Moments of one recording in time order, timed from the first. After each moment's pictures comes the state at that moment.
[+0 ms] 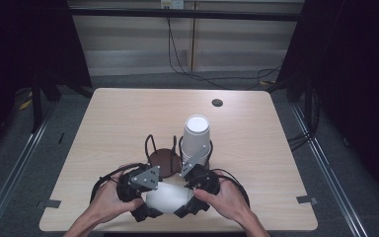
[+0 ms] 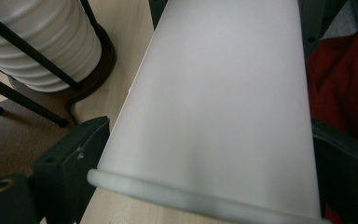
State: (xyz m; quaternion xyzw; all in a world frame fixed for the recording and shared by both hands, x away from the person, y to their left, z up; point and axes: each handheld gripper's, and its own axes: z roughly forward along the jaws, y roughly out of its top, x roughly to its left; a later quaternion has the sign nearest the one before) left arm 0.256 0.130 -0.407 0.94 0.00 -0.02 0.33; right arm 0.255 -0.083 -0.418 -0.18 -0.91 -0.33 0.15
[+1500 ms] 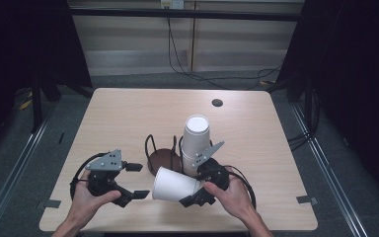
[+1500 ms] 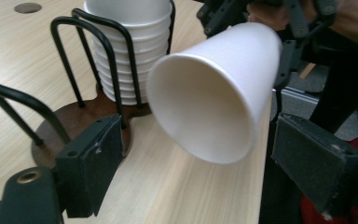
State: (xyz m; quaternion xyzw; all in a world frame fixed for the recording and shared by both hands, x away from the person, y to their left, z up) left arm 0.262 0.195 -0.393 0.86 0.15 0.00 0.48; right arm 0.263 -0.111 -0.417 -0.23 -0.89 -0.38 0.13
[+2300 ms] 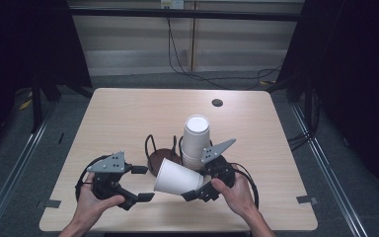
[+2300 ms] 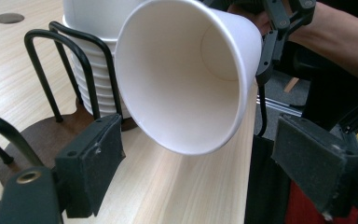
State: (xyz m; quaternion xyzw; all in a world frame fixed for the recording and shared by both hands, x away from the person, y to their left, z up) left arm 0.256 0.187 -0.396 0.85 0.14 -0.02 0.51; right arm 0.264 -0.126 -0.409 -0.21 -0.86 -0.45 0.10
